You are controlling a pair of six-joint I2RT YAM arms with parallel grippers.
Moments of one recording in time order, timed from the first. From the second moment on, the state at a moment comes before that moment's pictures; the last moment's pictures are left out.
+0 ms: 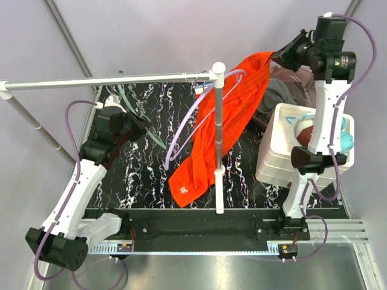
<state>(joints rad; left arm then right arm) -0.27 1.03 1.08 -0.52 0.02 -0.89 0.03 2.05 2.89 -1.28 -0.29 0.77</state>
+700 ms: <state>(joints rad) -0.30 0.95 1.08 -0.68 0.15 -0.72 -0.03 1.77 2.64 -0.38 0.02 0.55</state>
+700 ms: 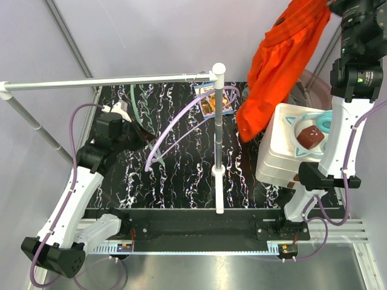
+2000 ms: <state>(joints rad) -0.30 0.92 1.04 -0.75 0.17 -0.73 -0.06 1.88 2.20 -0.58 0.26 0.49</state>
